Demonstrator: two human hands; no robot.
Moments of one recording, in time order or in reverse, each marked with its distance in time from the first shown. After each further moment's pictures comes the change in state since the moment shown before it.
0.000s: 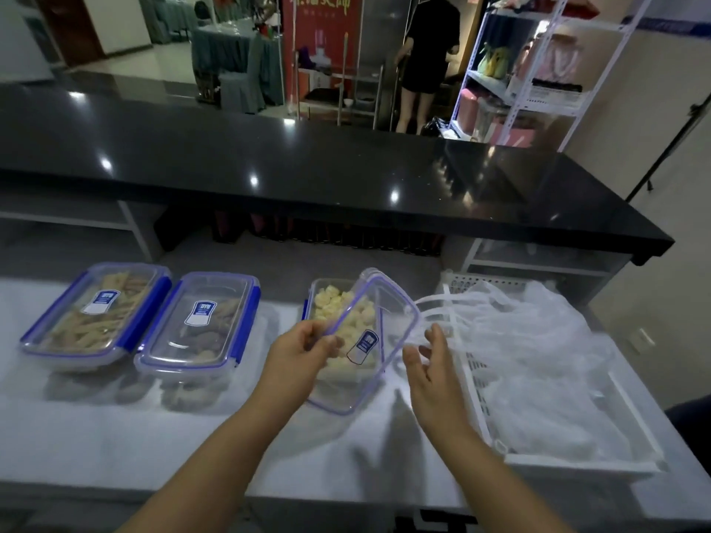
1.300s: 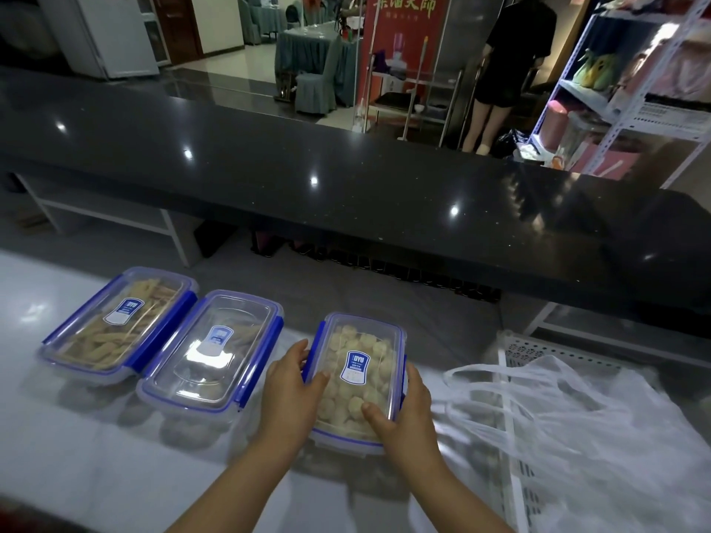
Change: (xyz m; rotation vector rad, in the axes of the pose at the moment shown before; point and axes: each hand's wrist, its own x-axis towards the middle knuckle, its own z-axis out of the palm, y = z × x) left_hand 0.086 -0.059 0.001 0.299 0.384 -0.148; right_hand 0.091 0.021 0.068 -0.037 -0.229 -0.088
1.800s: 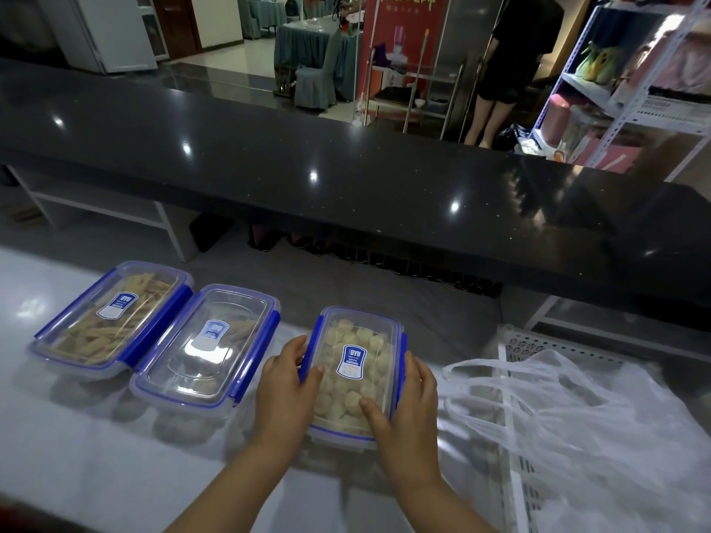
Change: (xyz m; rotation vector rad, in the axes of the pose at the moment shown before) left_hand -0.004 -0.007 0.003 0.026 0.043 0.087; right_hand -0.008 0.000 0.005 -0.161 0.185 -0.188
